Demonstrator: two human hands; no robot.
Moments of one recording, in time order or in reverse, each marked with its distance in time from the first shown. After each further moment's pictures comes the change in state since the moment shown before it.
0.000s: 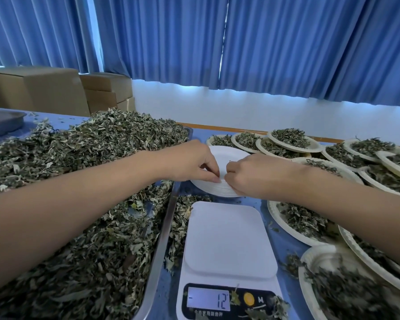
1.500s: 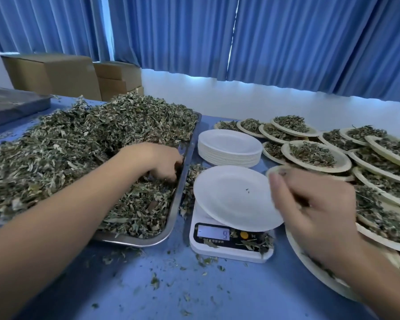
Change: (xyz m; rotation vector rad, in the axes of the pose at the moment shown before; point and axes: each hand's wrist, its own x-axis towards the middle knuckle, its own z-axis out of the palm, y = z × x) left_hand -0.088 0.032 0.005 0.222 -0.373 -0.596; right_hand -0.124 -0.121 -0.038 0.802 1.130 0.518
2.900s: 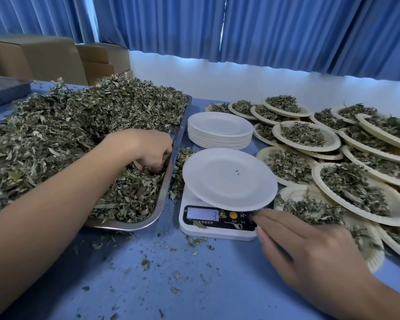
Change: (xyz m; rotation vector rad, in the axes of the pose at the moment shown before) left_hand 0.007 -0.001 0.010 -0.075 0.030 -0.036; right_hand -0.077 -0.017 -0.027 -0.342 -0.319 -0.073
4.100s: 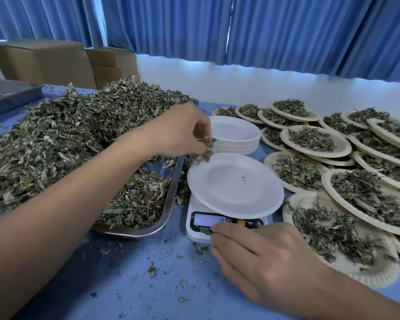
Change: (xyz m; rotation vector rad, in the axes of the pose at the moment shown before) left_hand -0.037 0.043 -0.032 -0.407 0.500 0.284; right_hand 0.038 -0.033 0.022 0.118 -0.023 -0.294
